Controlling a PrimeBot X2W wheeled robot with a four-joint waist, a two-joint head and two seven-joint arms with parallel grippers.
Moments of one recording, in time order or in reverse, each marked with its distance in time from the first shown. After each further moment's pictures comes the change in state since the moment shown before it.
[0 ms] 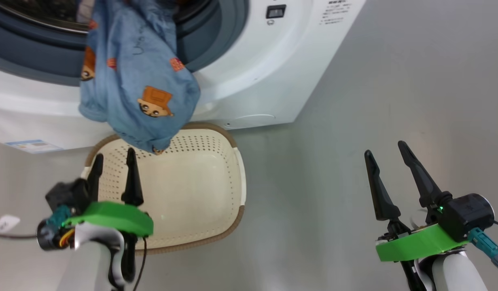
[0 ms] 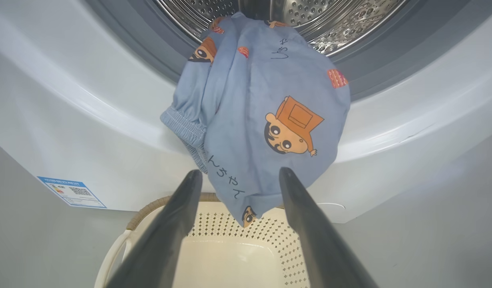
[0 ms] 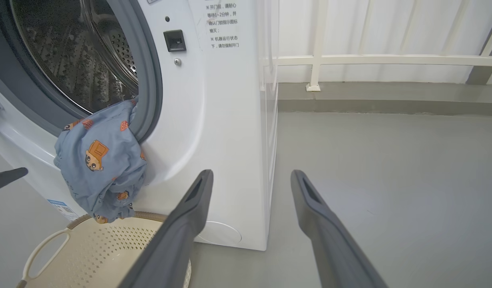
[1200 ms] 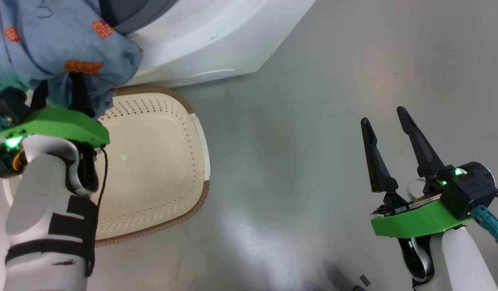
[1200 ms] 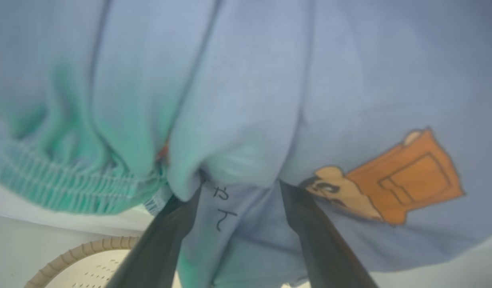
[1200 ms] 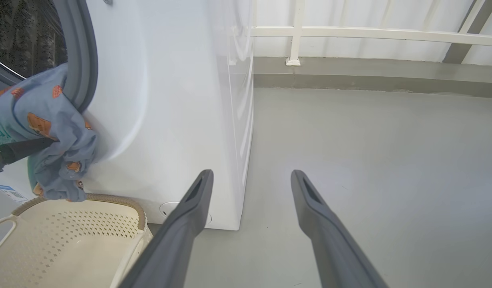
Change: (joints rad) left arm -0.459 0.021 0.128 0.387 -0.040 -0.123 -0.023; right arm -0.106 0.010 0.018 -0.031 0.000 0.000 0.000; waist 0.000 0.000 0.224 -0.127
